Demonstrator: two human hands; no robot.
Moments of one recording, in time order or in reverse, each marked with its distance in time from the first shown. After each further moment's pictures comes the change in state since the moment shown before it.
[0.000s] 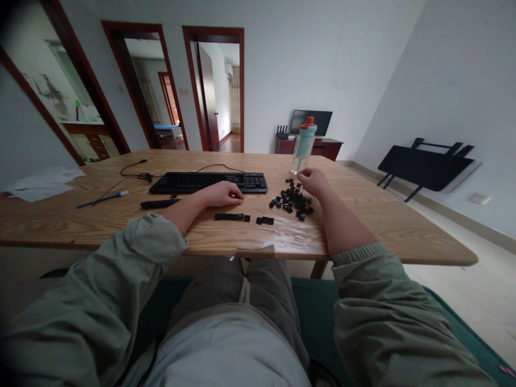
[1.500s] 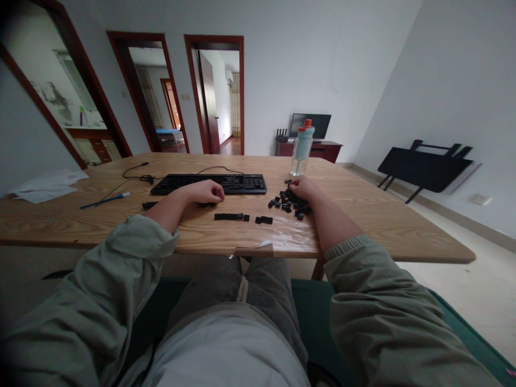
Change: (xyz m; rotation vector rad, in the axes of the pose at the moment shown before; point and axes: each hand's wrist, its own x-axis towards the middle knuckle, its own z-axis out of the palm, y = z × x) left_hand -0.028 -0.039 -0.023 -0.108 -0.109 -0.268; right_hand -0.003 -0.003 0.014 -0.359 -0.279 0.016
